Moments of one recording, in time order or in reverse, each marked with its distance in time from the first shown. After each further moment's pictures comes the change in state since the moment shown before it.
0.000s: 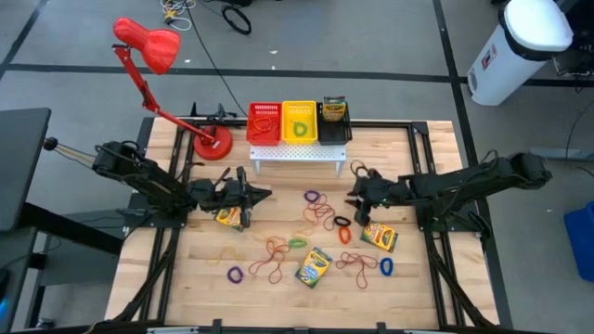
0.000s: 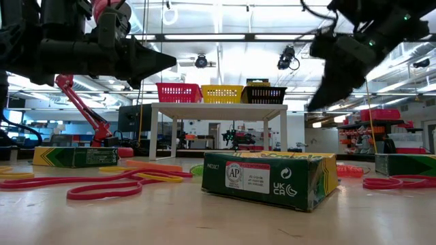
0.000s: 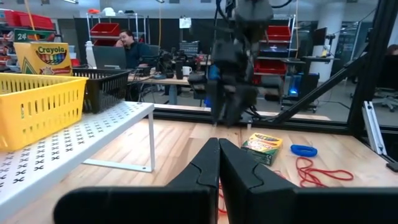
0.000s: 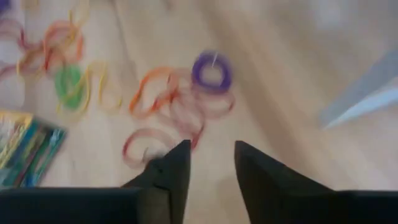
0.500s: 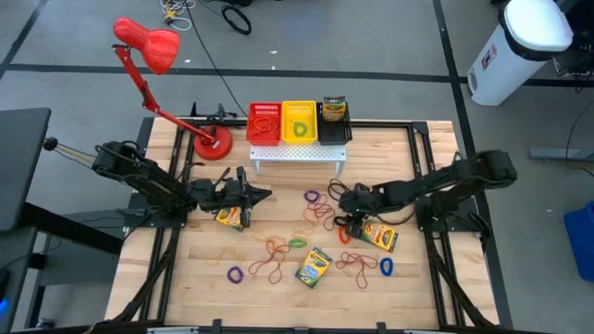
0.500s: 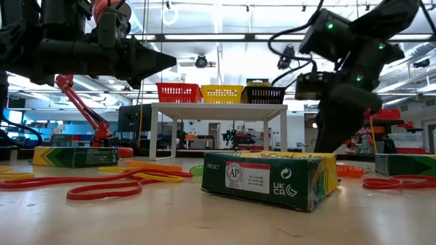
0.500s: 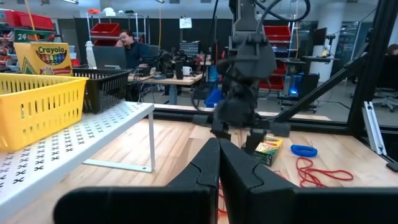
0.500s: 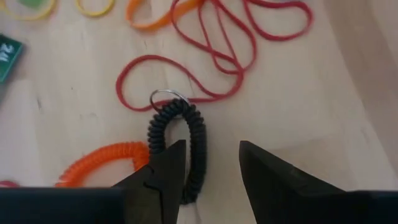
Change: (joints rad) left arm 0.000 0.000 0.000 0.000 0.000 0.000; right arm 0.002 0.372 0.077 0.004 -0.166 -0.031
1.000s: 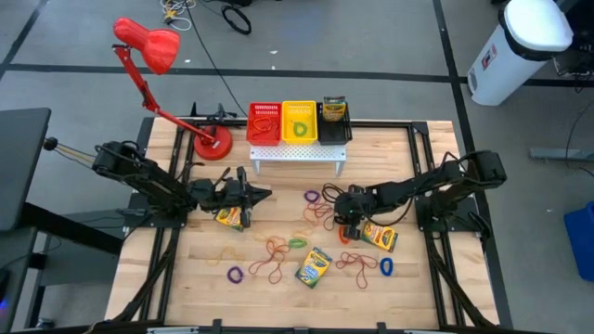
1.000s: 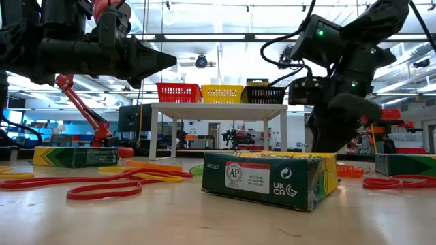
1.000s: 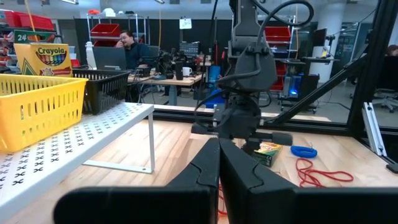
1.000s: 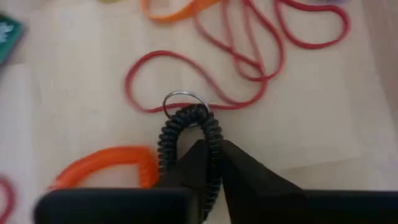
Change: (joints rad) left arm 0.000 0.000 0.003 0.000 0.000 0.000; right arm 0.000 0.077 0.041 0.004 -0.029 -0.088
